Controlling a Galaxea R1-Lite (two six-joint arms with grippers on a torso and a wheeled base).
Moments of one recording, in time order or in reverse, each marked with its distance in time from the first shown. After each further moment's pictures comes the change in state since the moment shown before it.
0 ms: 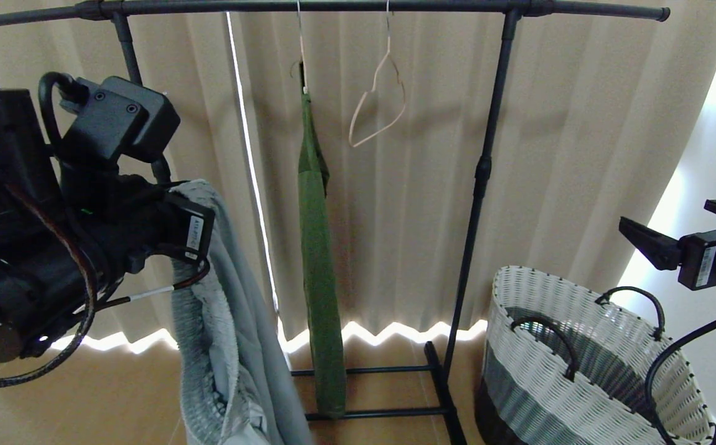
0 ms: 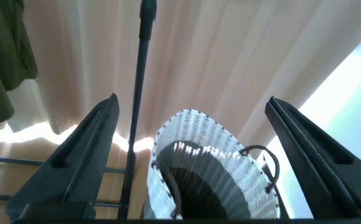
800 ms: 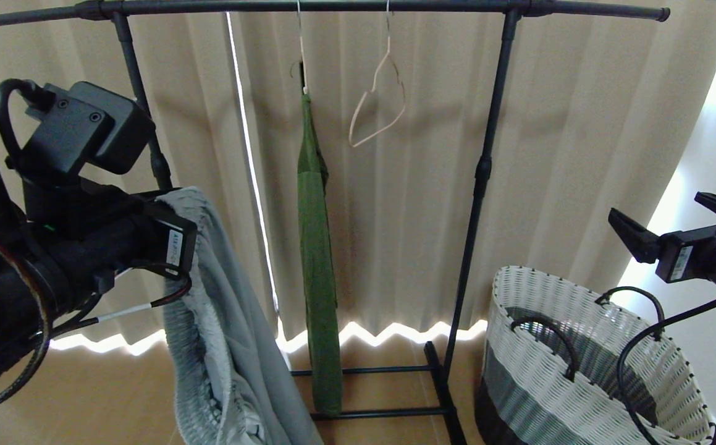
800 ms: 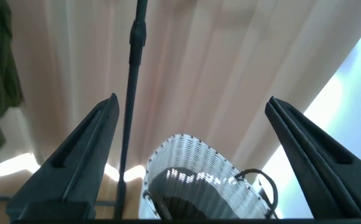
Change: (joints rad) left arm 0.006 -0.068 0.058 0.003 -0.073 0.004; right arm -0.021 0.109 0.126 -0.371 0.009 -0.041
